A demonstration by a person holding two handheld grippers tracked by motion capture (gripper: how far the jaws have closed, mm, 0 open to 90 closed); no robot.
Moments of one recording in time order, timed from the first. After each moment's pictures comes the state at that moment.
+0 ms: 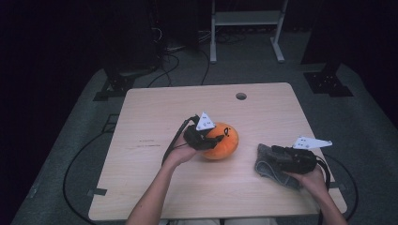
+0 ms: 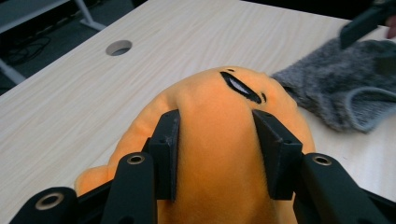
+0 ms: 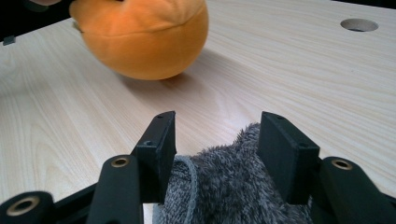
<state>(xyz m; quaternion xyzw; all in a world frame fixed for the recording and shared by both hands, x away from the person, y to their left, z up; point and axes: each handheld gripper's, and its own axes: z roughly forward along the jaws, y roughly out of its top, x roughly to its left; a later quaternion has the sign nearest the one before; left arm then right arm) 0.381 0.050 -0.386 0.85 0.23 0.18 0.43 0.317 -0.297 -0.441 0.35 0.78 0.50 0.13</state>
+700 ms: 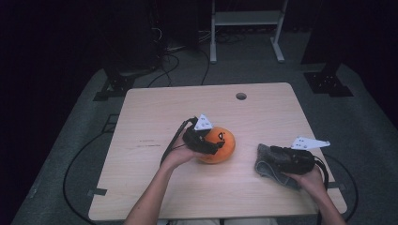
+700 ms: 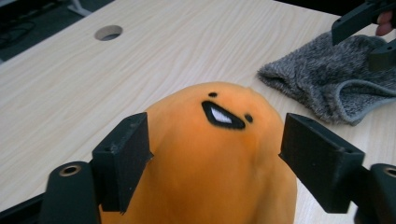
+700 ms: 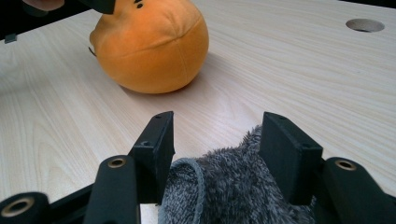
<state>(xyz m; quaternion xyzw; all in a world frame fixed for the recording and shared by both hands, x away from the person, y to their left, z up) 0.376 0.058 -0.390 0.86 0.24 0.16 0.43 0.317 -0.292 -0.441 0.34 0.79 0.50 0.13</state>
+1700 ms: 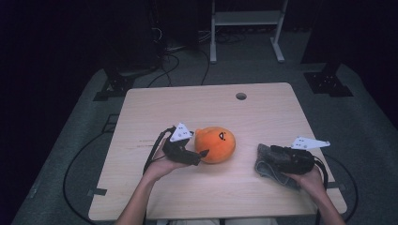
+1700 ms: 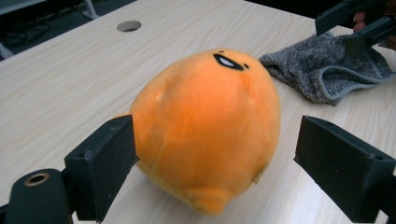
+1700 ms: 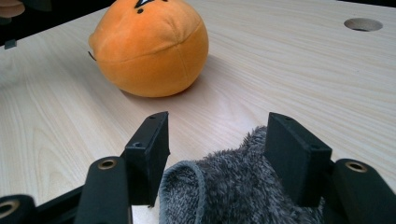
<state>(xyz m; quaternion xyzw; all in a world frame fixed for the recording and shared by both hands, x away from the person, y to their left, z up) 0.343 0.111 -0.392 0.83 0.26 0.16 0.46 0.317 -0.292 -0.441 0.35 0.78 0.50 0.13</state>
